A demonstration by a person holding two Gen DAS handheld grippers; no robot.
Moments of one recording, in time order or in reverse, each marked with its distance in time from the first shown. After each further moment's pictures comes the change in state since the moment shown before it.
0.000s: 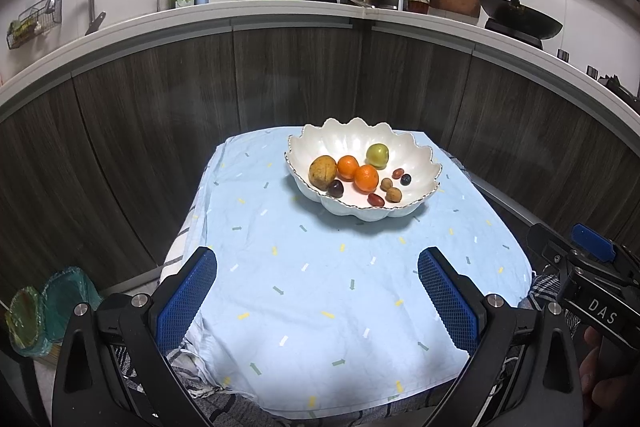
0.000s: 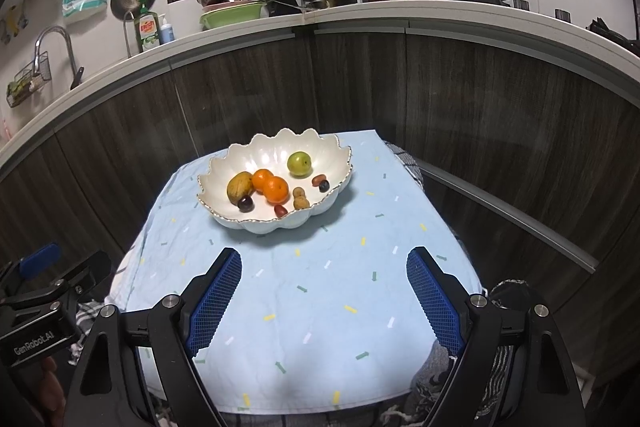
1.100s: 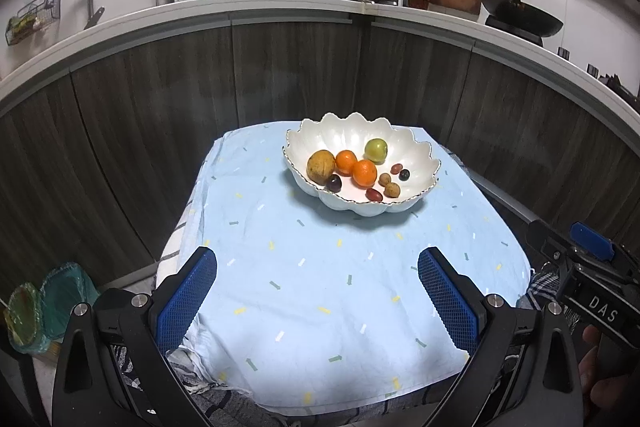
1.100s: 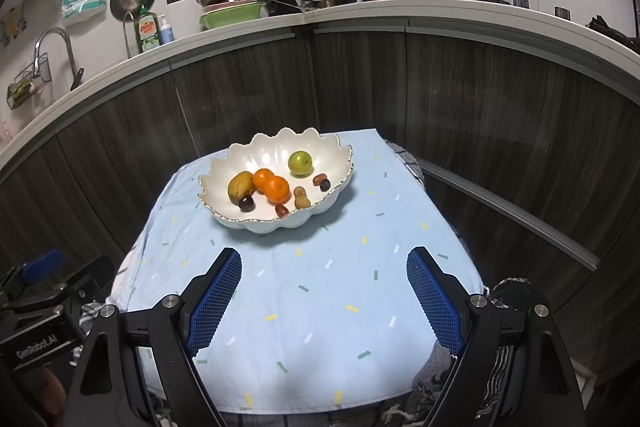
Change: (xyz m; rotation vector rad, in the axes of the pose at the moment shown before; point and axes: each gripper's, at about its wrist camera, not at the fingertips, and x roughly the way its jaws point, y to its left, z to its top) left arm 0.002 -0.003 -0.002 0.005 0.015 -0.006; right arm 0.000 0.000 0.000 0.011 0.003 -0.002
